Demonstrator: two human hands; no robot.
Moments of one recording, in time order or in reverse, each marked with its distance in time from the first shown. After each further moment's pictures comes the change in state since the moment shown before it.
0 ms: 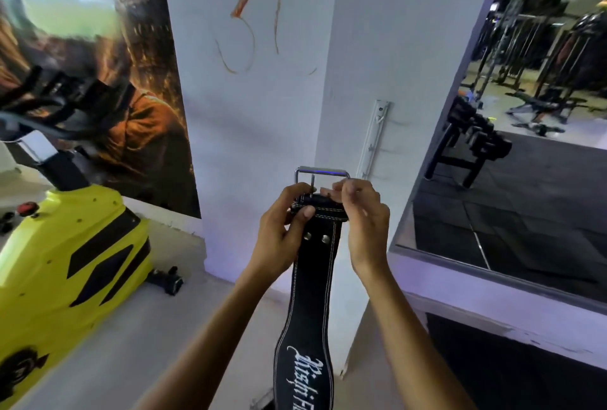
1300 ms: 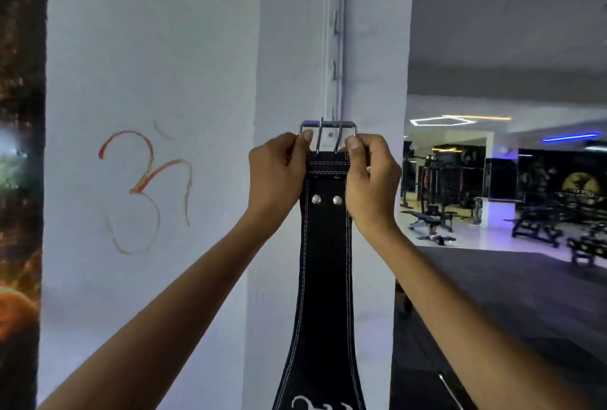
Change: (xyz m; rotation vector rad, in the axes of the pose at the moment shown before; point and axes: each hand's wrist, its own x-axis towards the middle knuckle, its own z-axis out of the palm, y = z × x) left_hand 0.381 0.105 0.069 -0.009 0.227 0.507; right_hand 0.340 -0.112 0.000 -0.455 0.415 -0.745
